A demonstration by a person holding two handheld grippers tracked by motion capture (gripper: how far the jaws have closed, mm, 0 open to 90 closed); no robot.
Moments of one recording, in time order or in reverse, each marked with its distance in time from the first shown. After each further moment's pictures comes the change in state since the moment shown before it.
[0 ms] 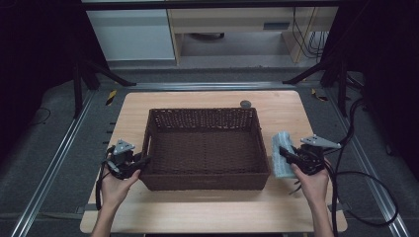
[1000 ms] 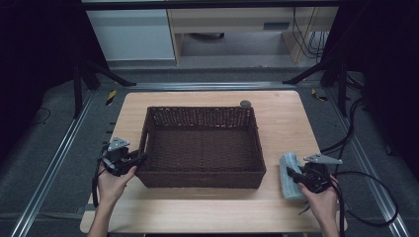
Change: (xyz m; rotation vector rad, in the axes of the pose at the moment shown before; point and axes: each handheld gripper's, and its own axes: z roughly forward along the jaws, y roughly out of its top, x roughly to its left) left arm 0.015 0.001 0.001 -0.017 -0.008 -0.036; right arm -0.009 -0.049 -0.015 0.169 -0.056 -0.022
